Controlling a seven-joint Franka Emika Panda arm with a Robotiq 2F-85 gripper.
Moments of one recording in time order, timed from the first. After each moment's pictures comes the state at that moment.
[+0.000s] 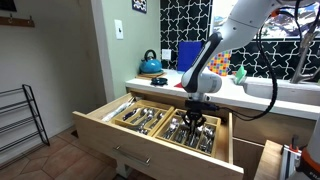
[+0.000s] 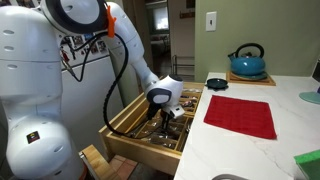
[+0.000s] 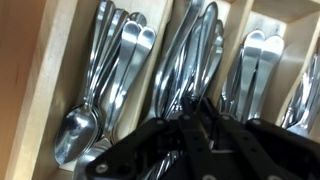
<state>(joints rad) -0.04 0.26 -0.04 -2.45 0.46 2.56 0.45</state>
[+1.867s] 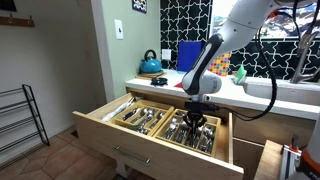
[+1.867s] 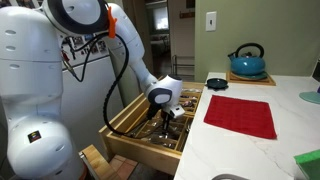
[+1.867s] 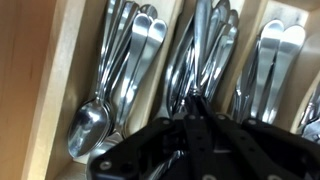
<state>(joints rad) -0.02 0.27 -0.06 -2.45 0.36 2.56 0.56</state>
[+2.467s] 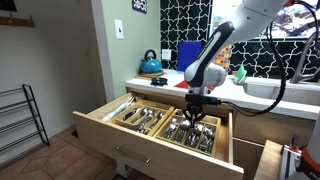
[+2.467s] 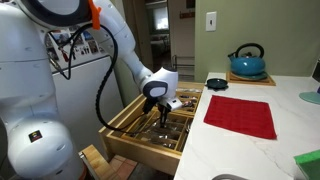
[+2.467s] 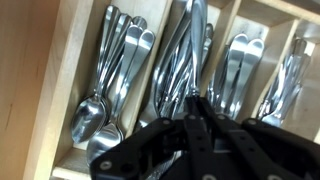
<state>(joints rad) 0.00 0.12 -0.06 -2.51 0.36 2.56 0.56</state>
